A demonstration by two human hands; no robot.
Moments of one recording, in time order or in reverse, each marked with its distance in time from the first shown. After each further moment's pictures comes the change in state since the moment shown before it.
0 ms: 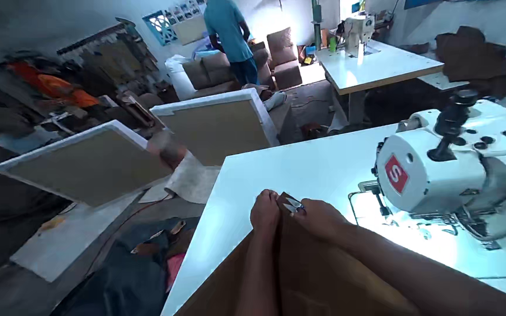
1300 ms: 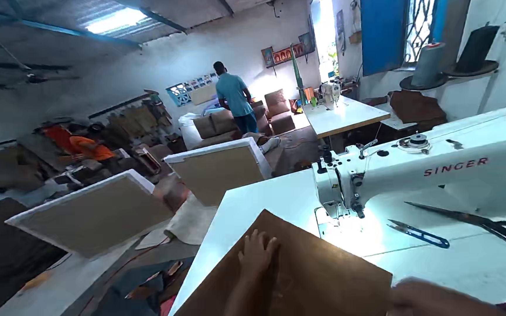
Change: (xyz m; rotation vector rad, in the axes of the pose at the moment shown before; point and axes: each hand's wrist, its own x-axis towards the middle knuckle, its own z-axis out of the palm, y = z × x) left_hand -0.102 -0.012 -0.009 0.160 -0.110 0.126; right_hand -0.255 0.158 -0.011 -0.178 -0.201 -0.203
